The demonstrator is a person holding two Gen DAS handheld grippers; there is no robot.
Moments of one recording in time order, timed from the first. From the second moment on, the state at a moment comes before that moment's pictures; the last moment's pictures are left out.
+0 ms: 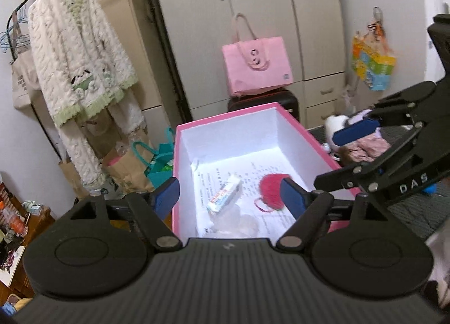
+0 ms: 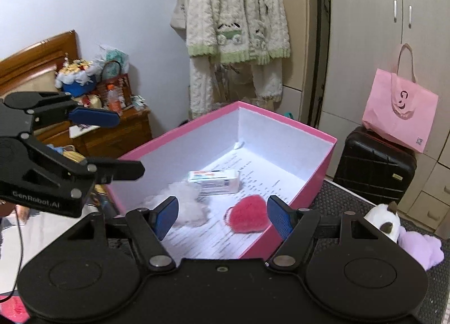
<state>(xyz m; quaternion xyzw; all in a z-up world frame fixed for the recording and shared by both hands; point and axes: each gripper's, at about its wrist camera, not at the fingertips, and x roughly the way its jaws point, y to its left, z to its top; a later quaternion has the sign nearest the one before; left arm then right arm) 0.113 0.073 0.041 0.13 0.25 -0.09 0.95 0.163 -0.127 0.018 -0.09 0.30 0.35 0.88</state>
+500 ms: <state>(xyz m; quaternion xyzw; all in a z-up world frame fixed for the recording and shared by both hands) 0.054 0.057 0.058 0.13 0.26 -0.14 0.95 0.088 -0.161 0.050 -0.11 0.26 0.35 0.89</state>
